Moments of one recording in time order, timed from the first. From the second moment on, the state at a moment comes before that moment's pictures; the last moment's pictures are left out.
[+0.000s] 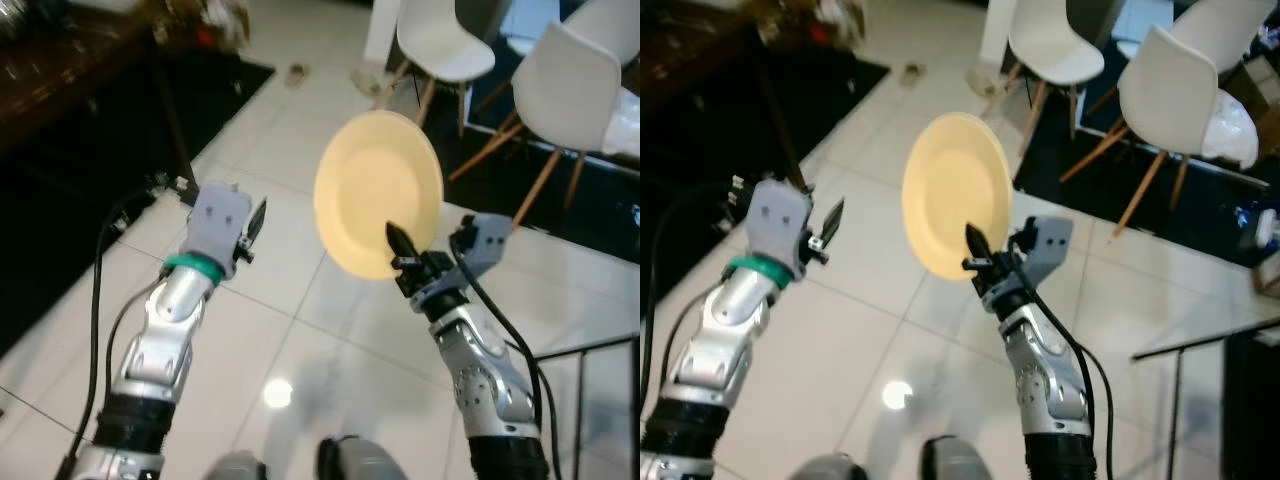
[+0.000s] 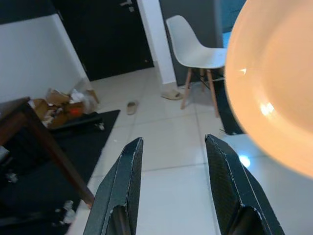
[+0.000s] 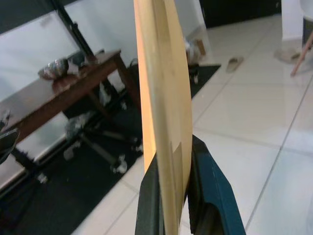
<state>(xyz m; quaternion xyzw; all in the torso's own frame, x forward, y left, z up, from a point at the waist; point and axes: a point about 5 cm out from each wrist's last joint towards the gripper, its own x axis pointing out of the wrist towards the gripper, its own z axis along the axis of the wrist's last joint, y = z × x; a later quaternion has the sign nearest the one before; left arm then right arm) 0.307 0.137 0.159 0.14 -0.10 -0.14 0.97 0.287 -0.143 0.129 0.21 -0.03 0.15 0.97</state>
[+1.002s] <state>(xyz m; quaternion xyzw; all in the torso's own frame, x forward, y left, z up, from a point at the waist) 0.310 0.136 0.158 0.15 -0.10 -0.14 0.97 0.293 -0.158 0.132 0.23 -0.05 0.09 0.97</state>
